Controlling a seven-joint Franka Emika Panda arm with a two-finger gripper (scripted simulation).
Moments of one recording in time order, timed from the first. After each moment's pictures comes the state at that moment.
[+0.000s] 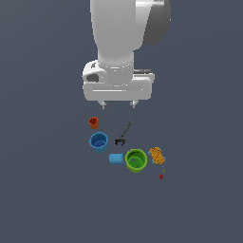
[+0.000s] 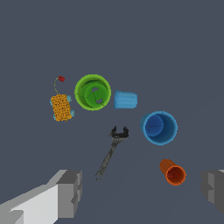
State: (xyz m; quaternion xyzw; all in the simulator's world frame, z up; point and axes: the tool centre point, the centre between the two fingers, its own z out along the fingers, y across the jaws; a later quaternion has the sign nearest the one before) arm -0.005 -0.010 0.306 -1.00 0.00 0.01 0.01
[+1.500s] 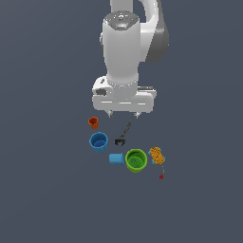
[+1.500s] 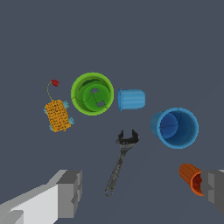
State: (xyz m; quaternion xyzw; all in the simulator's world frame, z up) arm -0.006 0.007 0.255 -1.00 0.05 -0.01 0.01
